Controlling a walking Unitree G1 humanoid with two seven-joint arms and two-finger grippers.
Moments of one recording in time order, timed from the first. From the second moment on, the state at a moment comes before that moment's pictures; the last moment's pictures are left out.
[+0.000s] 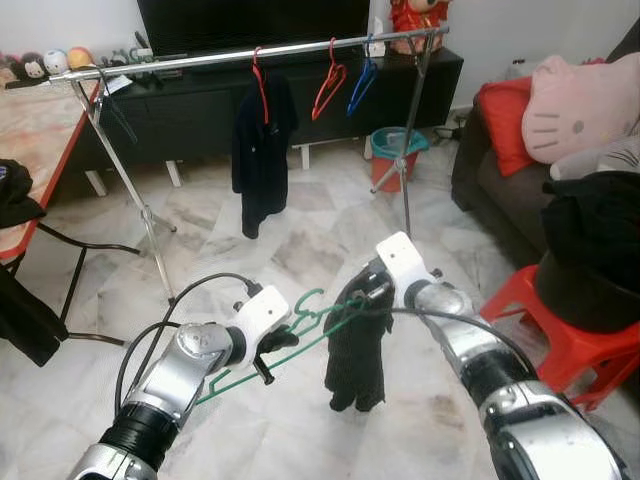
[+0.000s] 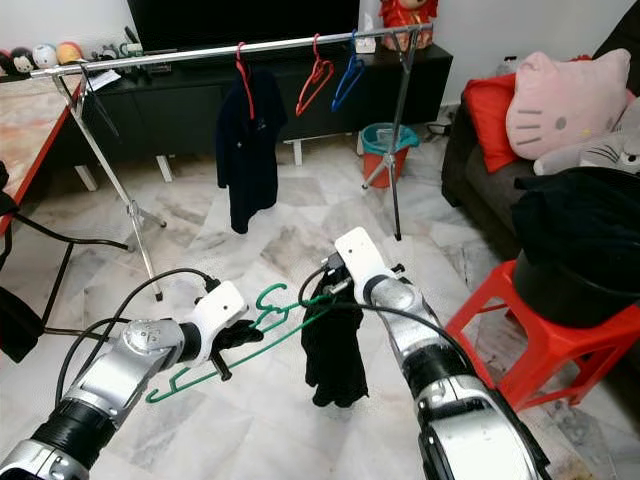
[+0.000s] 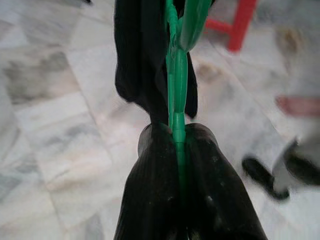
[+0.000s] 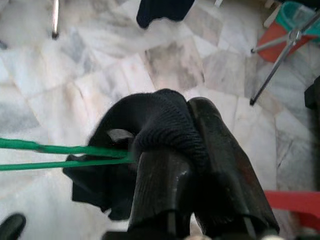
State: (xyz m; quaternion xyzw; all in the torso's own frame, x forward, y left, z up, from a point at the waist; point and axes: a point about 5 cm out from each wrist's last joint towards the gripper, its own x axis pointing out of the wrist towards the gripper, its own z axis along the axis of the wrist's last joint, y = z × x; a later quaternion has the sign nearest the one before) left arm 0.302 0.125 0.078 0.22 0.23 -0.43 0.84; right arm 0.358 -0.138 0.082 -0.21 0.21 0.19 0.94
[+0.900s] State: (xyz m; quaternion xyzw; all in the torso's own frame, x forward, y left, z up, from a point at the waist) left arm 0.305 0.126 0.076 0.22 0.23 -0.40 0.86; right arm 0.341 -0.142 0.074 -0.21 0.24 0.21 0.92
